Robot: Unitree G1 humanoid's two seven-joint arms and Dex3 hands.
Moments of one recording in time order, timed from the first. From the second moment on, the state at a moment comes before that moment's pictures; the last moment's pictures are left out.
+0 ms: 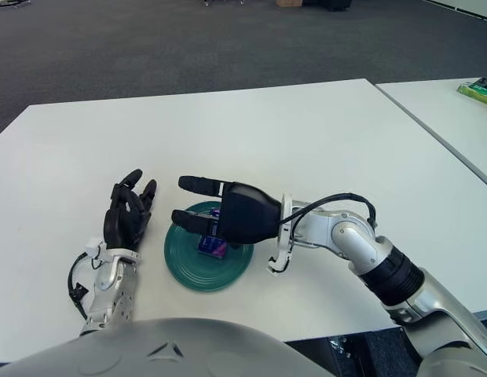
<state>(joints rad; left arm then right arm) 0.23 -0.12 -0.03 0.19 -0.40 -0.42 -0.05 -0.29 -0.73 0.54 -0.34 -1.37 -0.71 -0.27</state>
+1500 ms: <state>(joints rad) 0.22 -0.11 -0.08 0.21 -0.21 -0.48 -0.01 -0.30 -0.17 0.30 0.55 -0.12 -0.77 -0.04</state>
